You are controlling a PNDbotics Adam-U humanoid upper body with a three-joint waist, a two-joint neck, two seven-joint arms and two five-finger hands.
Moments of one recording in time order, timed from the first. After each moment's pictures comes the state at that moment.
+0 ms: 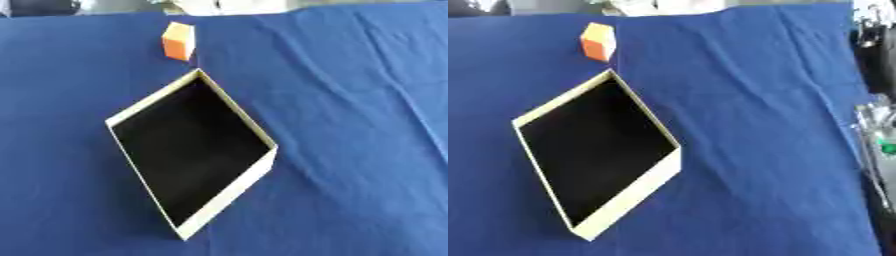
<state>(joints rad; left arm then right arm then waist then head) -1.09 0.69 -0.19 -1.31 -0.49 -0.16 -0.34 -0.56 -0.38 0.02 -1.98 0.23 -0.17 -0.25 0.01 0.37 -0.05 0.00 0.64</state>
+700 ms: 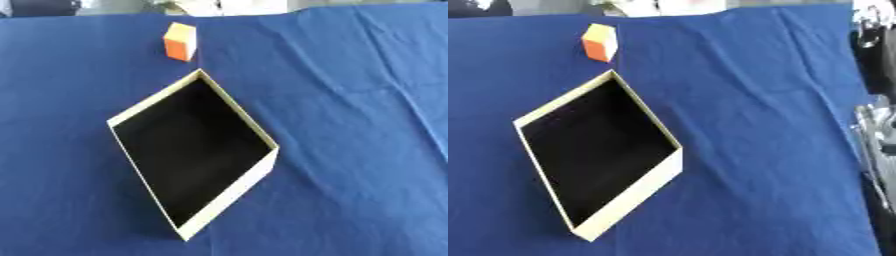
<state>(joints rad) -1.06 0.70 -0.19 -1.38 -0.46 -0.15 -0.33 -0.56 -0.38 0.02 -1.98 0.23 -0.17 -0.25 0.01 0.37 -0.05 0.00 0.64</state>
